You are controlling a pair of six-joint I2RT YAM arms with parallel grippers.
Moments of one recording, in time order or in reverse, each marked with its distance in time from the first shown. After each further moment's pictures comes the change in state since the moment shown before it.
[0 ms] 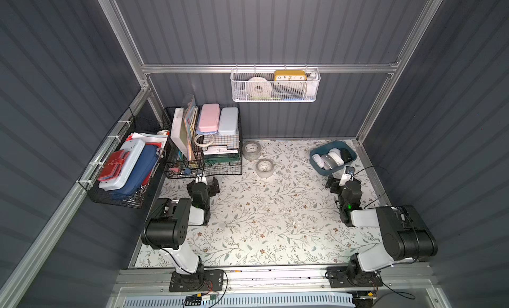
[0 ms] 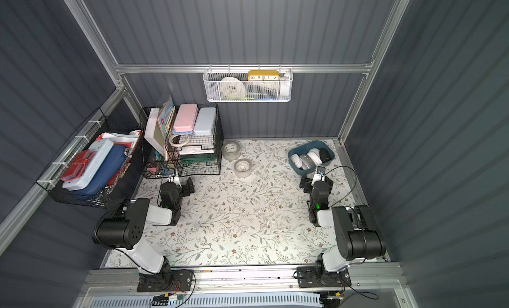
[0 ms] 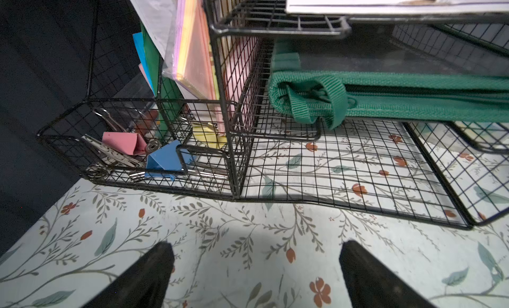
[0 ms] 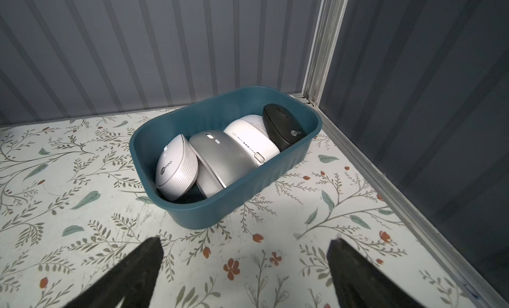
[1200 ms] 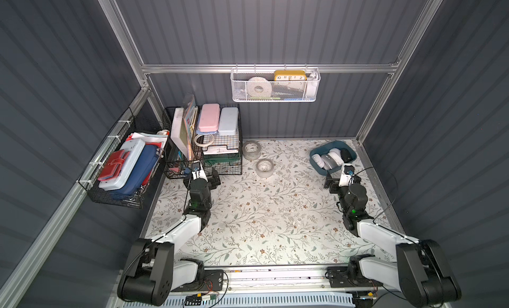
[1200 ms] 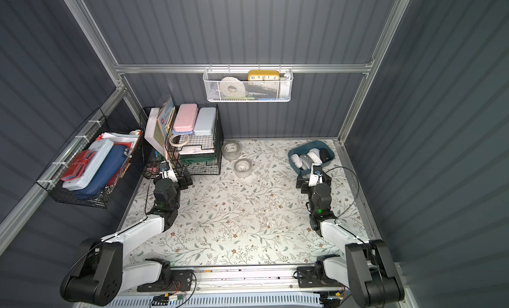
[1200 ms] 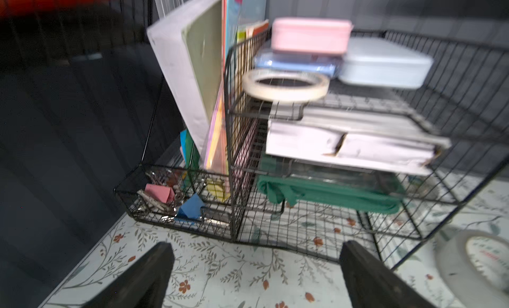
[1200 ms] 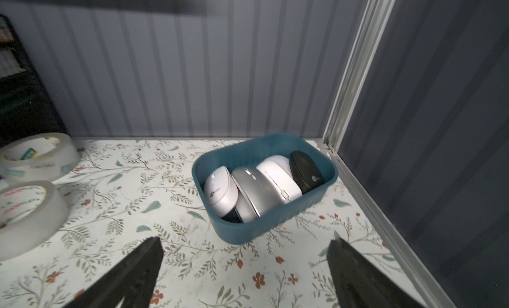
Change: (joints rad) left arm -0.132 -0.486 0.059 -0.384 -0.179 -0.065; right arm 0.103 -0.399 -0.023 -0.235 -0.043 -0.092
